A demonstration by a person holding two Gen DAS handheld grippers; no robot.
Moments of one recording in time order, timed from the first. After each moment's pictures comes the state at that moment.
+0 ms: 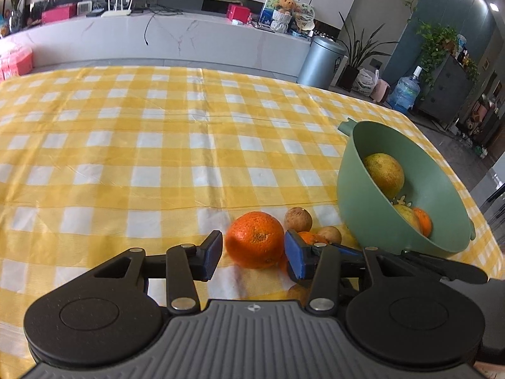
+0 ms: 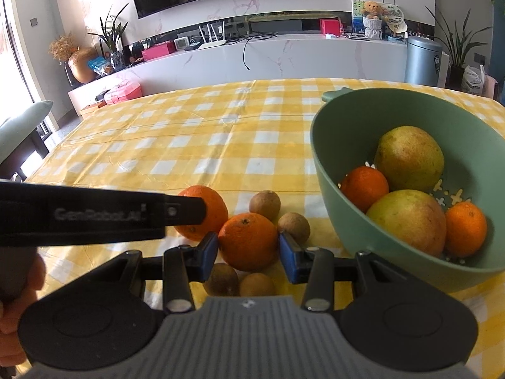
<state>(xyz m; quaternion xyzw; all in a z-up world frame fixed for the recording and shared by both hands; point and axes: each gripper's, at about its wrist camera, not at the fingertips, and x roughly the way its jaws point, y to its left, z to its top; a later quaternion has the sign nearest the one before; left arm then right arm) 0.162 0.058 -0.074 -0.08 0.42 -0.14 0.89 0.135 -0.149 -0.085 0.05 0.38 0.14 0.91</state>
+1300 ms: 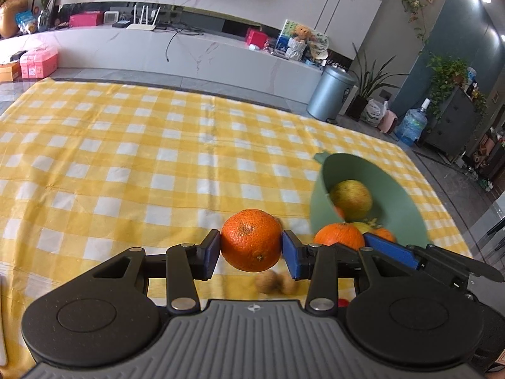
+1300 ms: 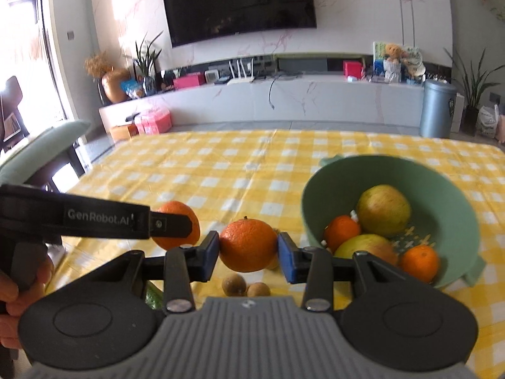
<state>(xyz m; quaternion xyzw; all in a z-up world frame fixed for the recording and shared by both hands) 0.104 0.054 -0.013 -0.12 0.38 -0.11 0.91 0.077 -0.185 -0.019 0.03 0.30 0.19 0.94</state>
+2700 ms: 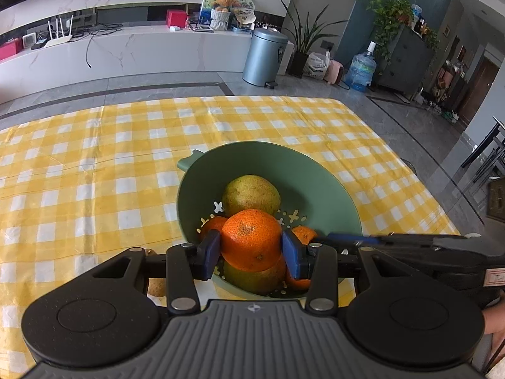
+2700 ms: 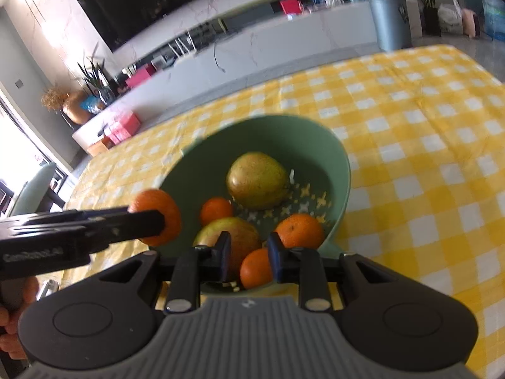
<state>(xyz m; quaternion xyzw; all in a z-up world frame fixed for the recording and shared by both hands) 0.159 -0.073 -0.008 -0.03 0.42 -0.21 0.88 0.141 -0.338 -0.040 0.18 0.40 0.15 0.89</state>
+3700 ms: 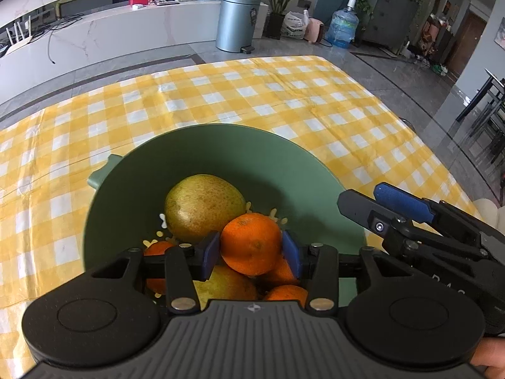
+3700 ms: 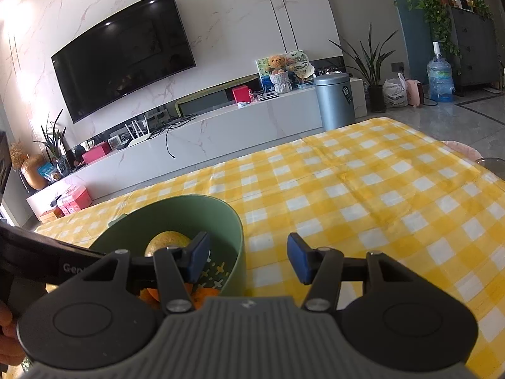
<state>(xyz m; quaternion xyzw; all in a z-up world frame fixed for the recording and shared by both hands) 0.211 -0.142 -0.049 0.04 0.46 -0.25 0.85 0.127 -0.375 -0.058 0.15 0.25 0.02 0.95</state>
